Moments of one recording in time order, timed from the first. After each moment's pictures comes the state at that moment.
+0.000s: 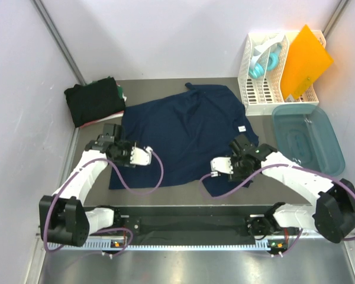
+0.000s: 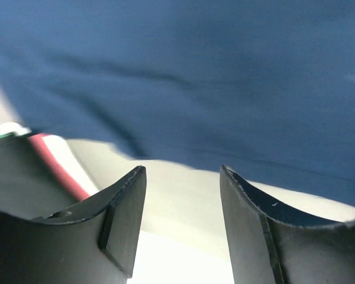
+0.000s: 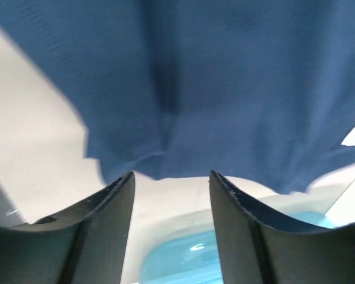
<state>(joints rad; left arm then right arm) -0.13 1.17 0.79 -0.72 0.19 1.57 0.60 1.21 0.76 -0.83 0.04 -1.08</state>
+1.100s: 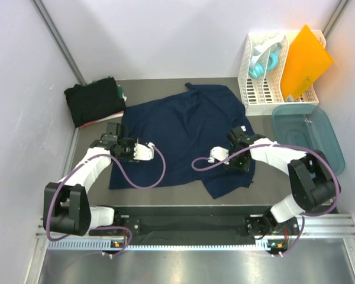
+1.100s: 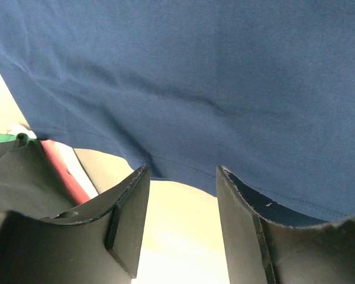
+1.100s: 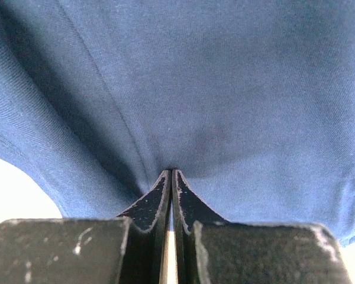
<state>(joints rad) -0.13 1.28 0.78 -0.52 0.22 1.51 0.46 1.52 0.83 -0.69 -0.06 -0.96</state>
